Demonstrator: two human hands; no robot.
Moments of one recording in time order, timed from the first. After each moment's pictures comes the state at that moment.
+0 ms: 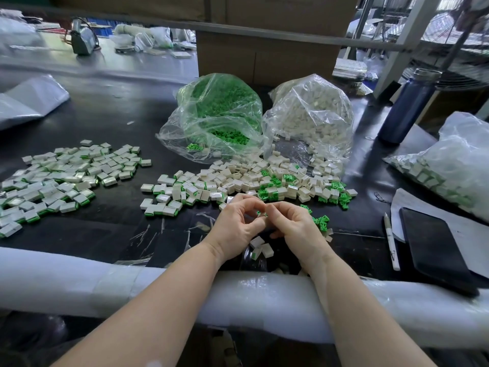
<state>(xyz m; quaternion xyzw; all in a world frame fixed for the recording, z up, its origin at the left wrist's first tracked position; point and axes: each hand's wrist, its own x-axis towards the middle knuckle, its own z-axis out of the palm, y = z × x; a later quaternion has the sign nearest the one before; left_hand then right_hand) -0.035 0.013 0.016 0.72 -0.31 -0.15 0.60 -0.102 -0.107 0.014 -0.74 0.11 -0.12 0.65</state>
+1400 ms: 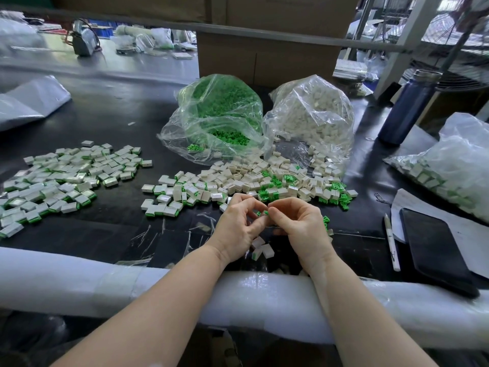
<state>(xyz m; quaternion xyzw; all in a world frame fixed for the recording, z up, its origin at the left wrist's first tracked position) -0.035 0.010 0.012 0.76 -0.33 -0.09 0.55 -0.104 -0.109 0.015 -0.71 0.14 -0.20 0.67</state>
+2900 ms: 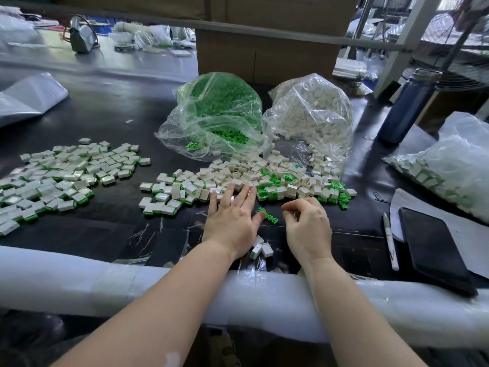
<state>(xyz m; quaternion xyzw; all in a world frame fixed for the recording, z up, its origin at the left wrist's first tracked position) -0.020 0.002 -0.005 0.94 -0.32 0.00 0.15 -0.100 -0.112 0.010 -0.88 0.27 -0.26 0.30</state>
